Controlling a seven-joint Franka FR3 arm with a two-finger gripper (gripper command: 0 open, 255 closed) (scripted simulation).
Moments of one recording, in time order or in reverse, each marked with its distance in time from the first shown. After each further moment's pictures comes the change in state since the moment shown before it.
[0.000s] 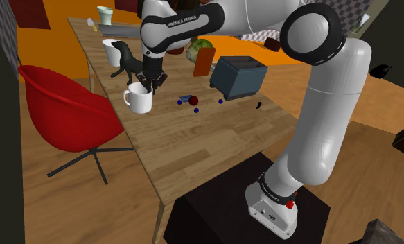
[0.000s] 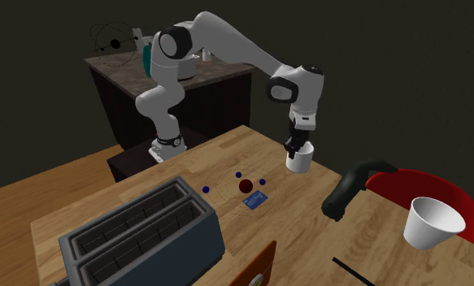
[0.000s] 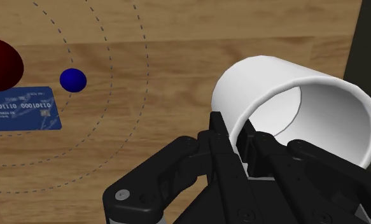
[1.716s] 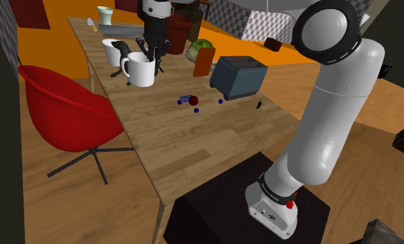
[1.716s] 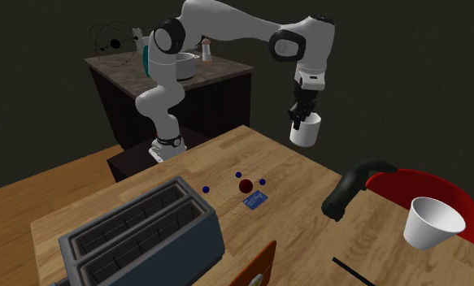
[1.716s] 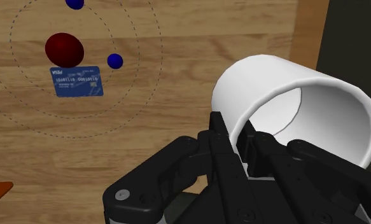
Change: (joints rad) arm -0.001 -0.078 0.004 0.238 0.010 -0.315 -0.004
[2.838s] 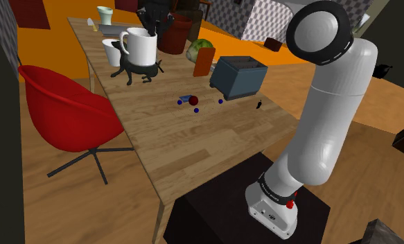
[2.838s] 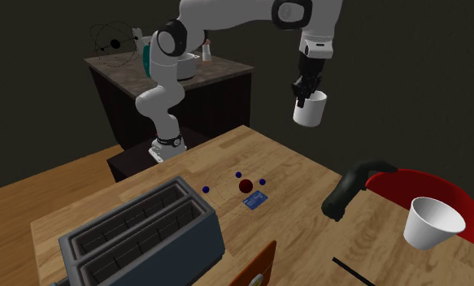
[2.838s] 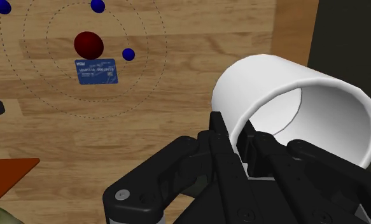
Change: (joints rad) arm 0.008 0.041 0.002 0.285 -0.005 -0.244 0.004
